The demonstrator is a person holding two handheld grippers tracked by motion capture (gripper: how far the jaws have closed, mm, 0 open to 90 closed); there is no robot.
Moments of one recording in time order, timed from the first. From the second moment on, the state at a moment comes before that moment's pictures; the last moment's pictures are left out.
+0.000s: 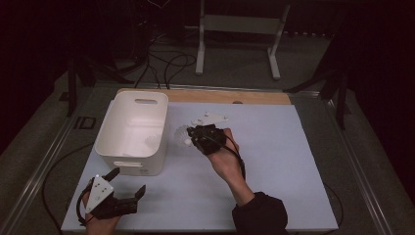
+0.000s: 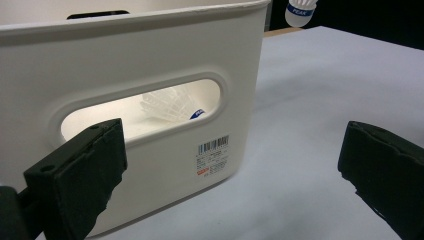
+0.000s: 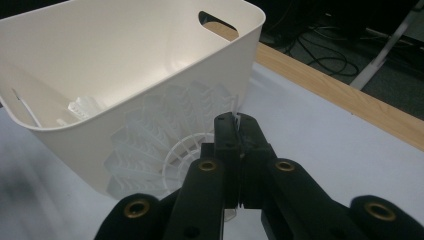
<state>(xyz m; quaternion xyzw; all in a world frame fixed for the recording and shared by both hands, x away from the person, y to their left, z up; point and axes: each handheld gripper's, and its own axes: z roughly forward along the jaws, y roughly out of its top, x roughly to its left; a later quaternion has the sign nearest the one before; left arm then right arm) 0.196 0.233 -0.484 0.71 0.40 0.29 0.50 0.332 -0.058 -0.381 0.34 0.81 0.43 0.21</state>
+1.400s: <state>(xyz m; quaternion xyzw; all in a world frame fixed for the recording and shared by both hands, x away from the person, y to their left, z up) 0.196 0.233 -0.485 0.71 0.40 0.29 0.50 0.333 -0.054 -0.366 0.33 0.80 0.47 0.19</state>
